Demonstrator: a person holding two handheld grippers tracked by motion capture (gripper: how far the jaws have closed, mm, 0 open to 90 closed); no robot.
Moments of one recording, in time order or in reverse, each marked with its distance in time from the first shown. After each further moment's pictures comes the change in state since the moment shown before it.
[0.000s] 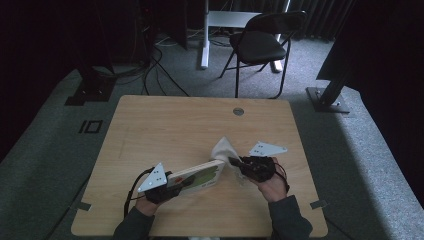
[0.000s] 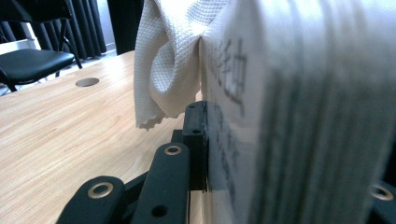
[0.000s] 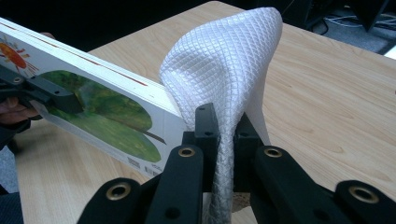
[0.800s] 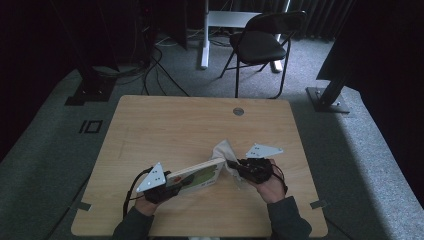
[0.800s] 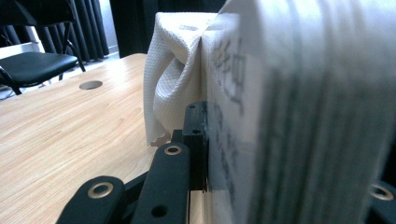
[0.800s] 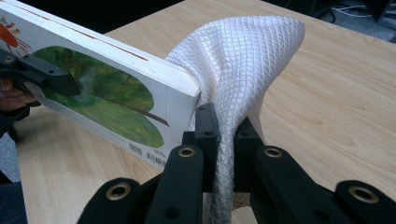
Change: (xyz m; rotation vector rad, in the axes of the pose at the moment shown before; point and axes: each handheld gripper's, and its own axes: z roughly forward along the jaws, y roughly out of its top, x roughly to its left) left arm 0.000 0.002 -0.003 -0.010 0.008 0.000; right arm 0.003 -0.005 0.007 0.040 0.013 -0.004
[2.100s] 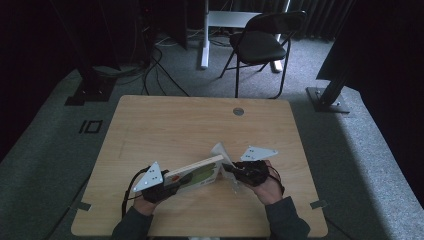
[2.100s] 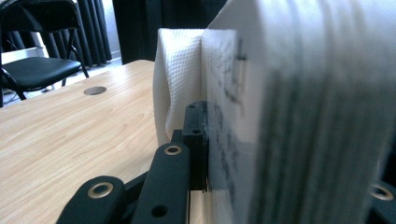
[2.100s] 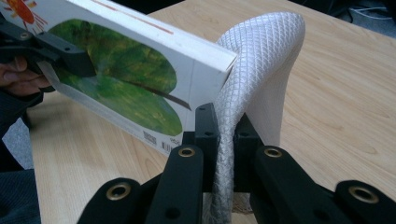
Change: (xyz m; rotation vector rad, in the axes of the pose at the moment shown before) left arm 0.002 0.003 -0.005 -0.029 0.009 -0.010; right arm 0.010 0.001 0.006 0.021 0.042 -0.044
